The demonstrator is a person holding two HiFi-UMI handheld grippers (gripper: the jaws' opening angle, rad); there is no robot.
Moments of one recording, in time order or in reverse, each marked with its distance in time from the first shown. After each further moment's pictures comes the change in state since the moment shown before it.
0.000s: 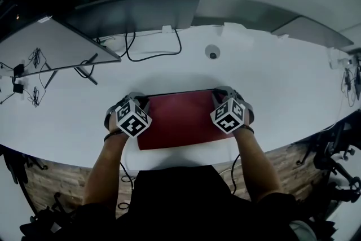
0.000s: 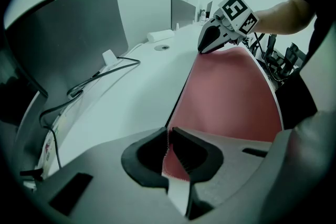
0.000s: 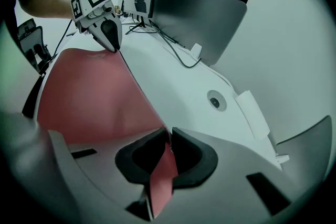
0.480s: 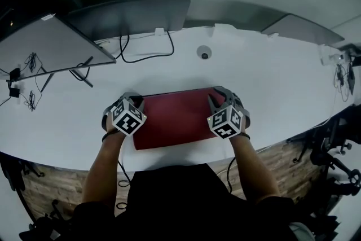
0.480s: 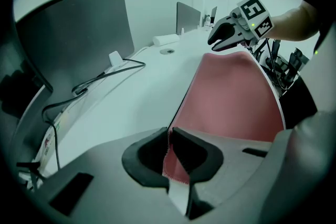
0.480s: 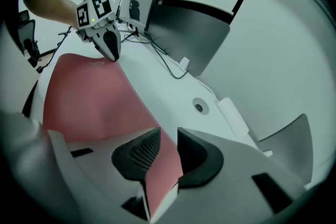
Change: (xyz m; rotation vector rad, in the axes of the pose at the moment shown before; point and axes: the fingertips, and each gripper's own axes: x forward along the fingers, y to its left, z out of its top) left arm 0.003 0.006 0.000 -0.052 -0.052 0.022; right arm -0.037 -0.004 0.004 0.030 -0.077 -0.149
